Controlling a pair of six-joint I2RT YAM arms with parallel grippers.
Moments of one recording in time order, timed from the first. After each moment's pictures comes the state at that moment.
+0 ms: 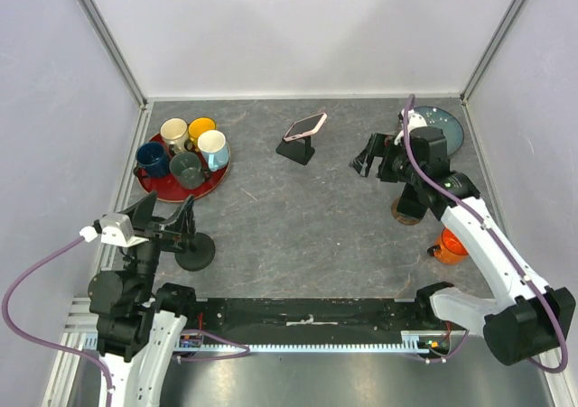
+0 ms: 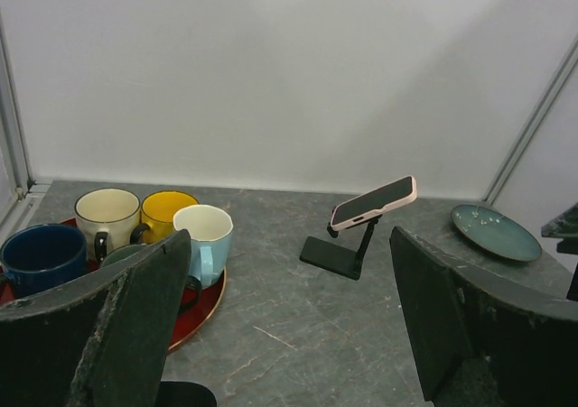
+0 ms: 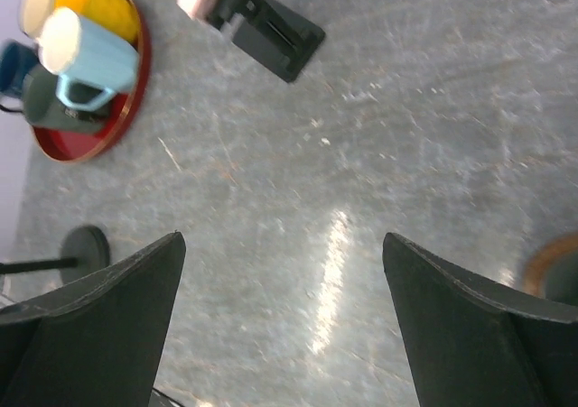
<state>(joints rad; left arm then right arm) -0.19 0.01 0.61 -0.27 -0.03 -0.21 0.28 1.10 1.02 -0.45 -0.20 0.43</state>
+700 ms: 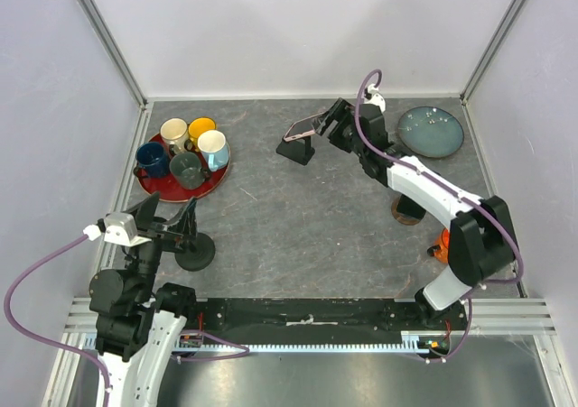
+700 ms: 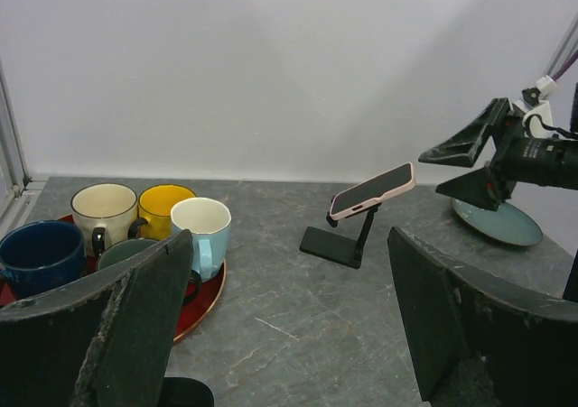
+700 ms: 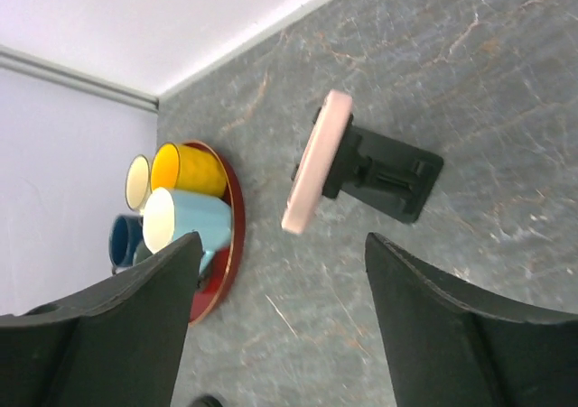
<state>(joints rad) -0.22 0.01 0.60 -0.29 -0.03 -0.19 0.48 1.58 1.21 0.03 0.10 0.86</state>
